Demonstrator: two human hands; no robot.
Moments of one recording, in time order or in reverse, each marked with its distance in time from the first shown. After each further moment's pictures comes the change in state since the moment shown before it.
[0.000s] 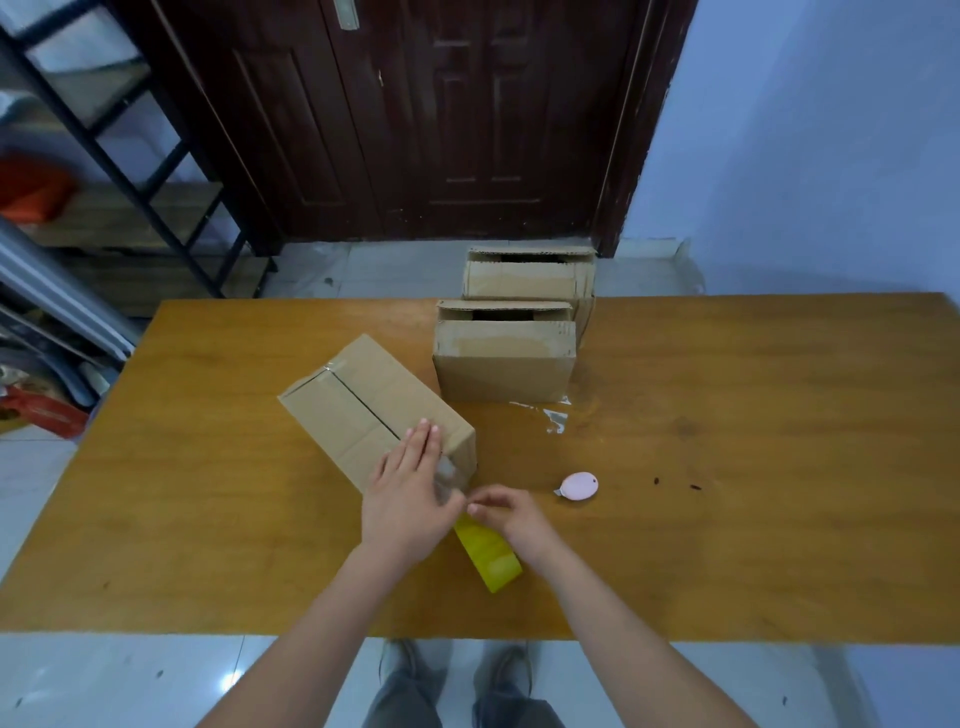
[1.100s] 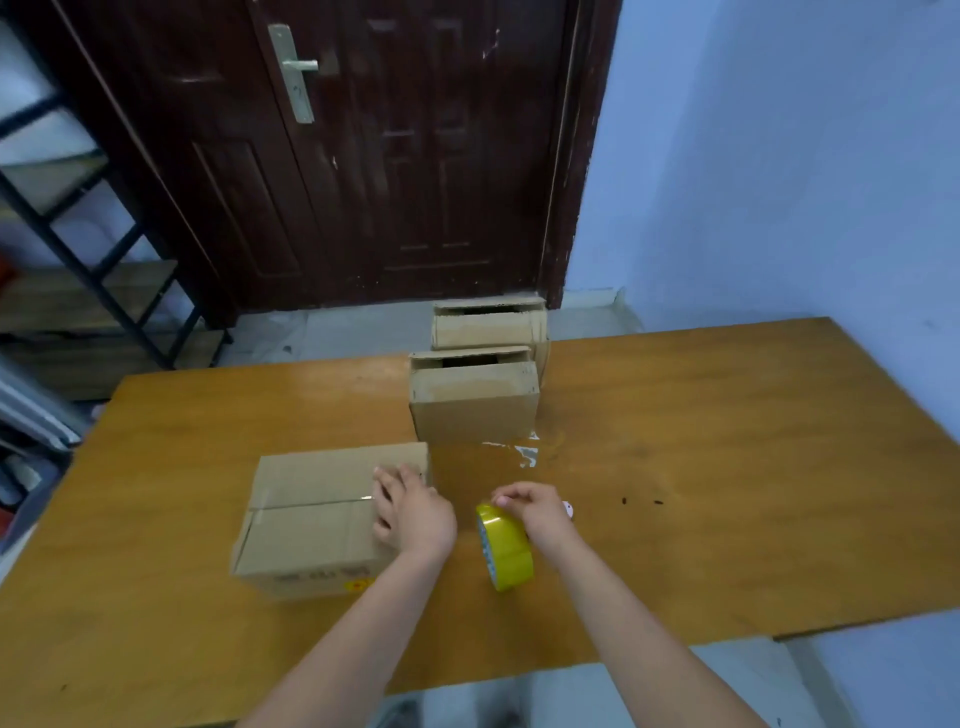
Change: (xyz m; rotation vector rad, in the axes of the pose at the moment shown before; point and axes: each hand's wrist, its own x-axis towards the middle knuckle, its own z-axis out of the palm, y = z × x) left_hand 0.018 0.042 -0.018 -0.521 -0.021 -0.503; right_hand -0.014 -0.038 -0.031 -0.005 0.339 -0.003
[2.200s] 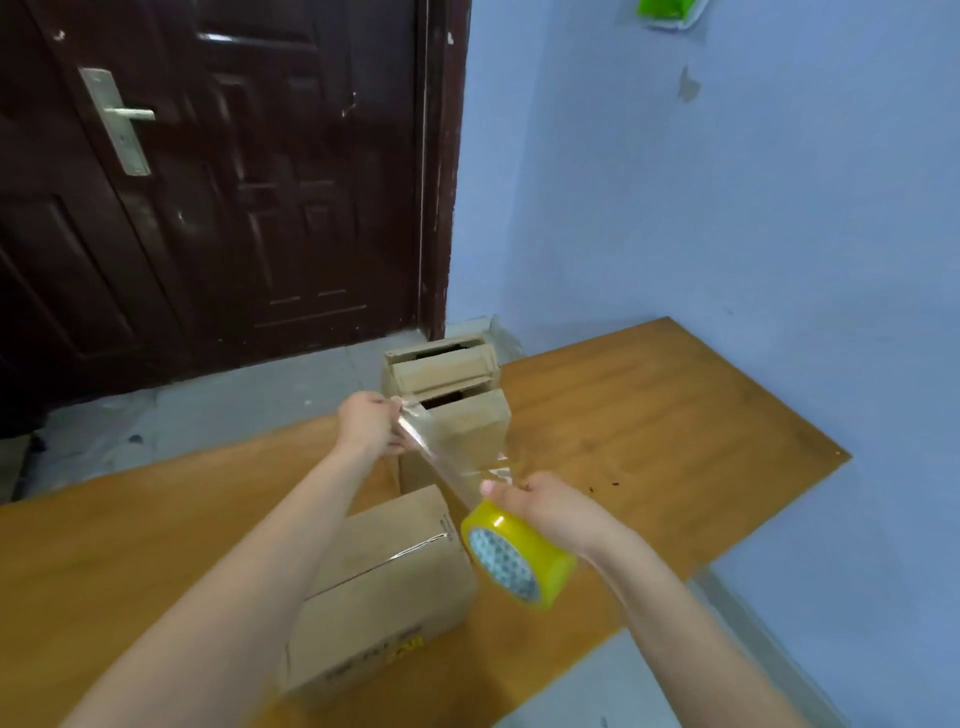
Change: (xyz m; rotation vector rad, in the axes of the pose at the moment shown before) left_hand 0.124 0.050 -0.137 -0.629 -0.485 0.291; right_hand -0.102 -0.157 0.073 -0.317 0.145 0.015
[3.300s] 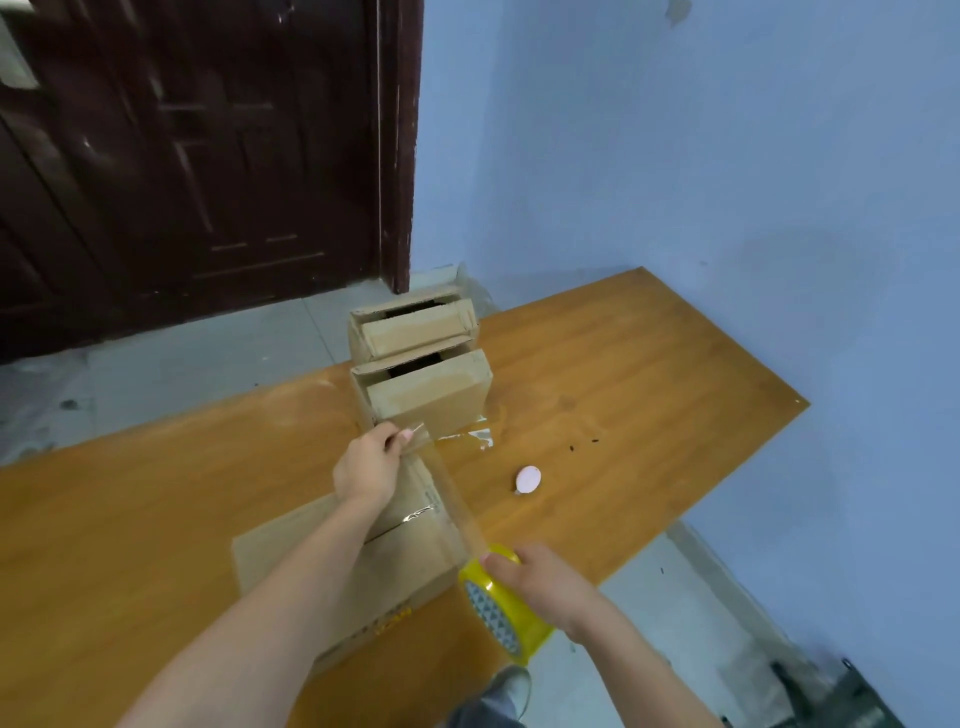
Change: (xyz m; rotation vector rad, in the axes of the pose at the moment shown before) left_hand 0.027 -0.113 0.025 0.695 0.042 0.255; right_hand -0.013 0.072 0.057 -0.120 0.007 0.349
